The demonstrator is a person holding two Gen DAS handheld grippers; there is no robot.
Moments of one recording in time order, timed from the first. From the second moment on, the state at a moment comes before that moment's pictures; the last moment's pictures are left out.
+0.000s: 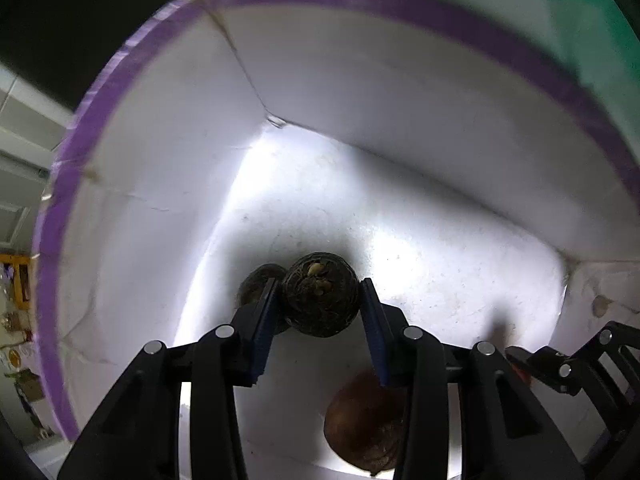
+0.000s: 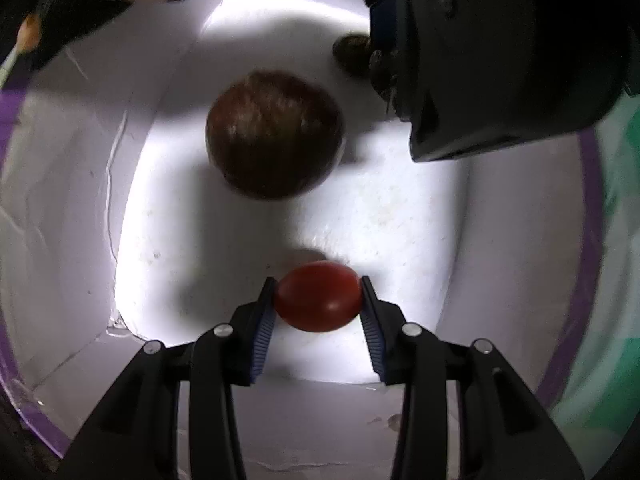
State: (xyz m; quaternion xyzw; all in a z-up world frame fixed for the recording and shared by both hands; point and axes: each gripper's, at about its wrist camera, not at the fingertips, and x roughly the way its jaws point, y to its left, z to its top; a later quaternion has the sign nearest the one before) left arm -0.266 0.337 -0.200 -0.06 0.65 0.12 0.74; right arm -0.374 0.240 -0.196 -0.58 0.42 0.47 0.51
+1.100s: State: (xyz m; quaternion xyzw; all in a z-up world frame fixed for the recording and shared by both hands) left arm -0.225 0.176 0.139 -0.01 0.26 0.08 0.96; right arm -0.189 -0.044 0.136 -0.17 0.23 0.45 0.85
